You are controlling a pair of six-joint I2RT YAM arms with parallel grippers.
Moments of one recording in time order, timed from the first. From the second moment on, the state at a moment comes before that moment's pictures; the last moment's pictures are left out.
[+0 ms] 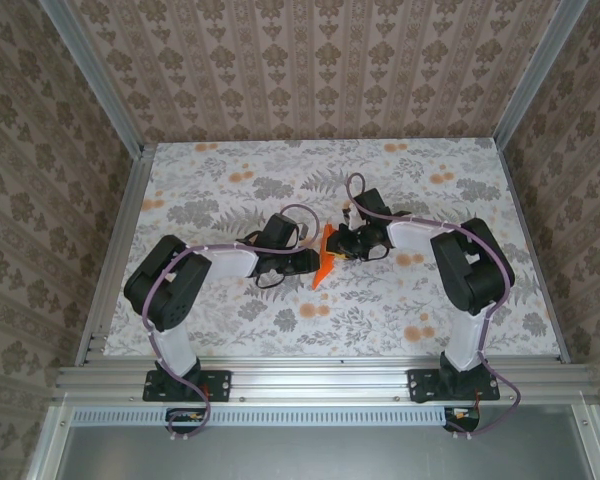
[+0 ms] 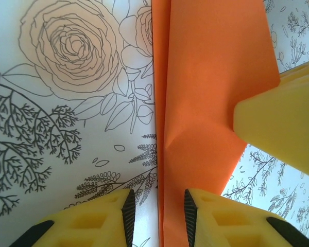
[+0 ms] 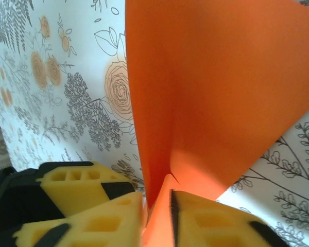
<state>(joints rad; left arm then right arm) -0.70 1.80 0.89 0.01 0.36 -0.66 0.40 1.89 1.09 -0.24 -0.55 0.69</state>
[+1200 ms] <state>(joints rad) -0.89 1.69 0.78 0.00 -0.01 -0.61 0.40 1.96 1.15 -0.19 -0.58 0.72</state>
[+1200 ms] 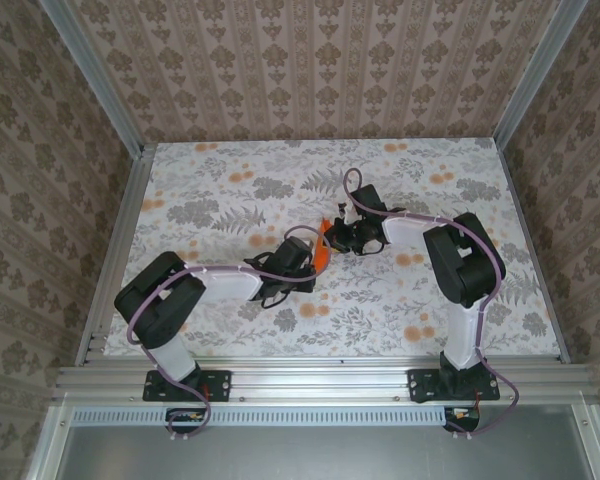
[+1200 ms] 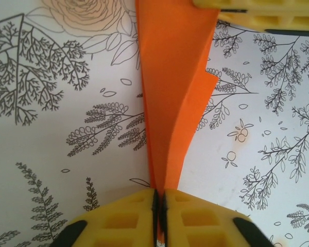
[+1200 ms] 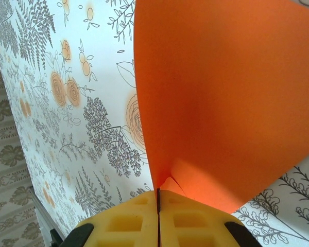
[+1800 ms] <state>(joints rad) -0.98 1.75 0.88 -0.14 -0.22 -0.53 0.40 2.04 1.21 -0.20 -0.58 0.66</state>
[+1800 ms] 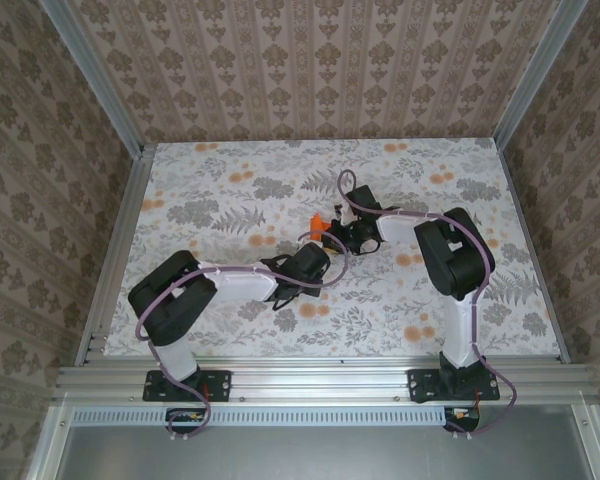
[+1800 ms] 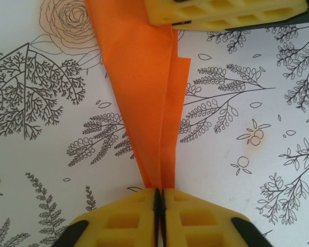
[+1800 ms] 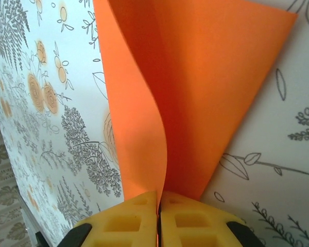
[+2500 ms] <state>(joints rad) -0.72 1.65 0.77 0.09 0.21 -0.71 0.40 2.08 1.26 -0.25 -0.59 0.54</state>
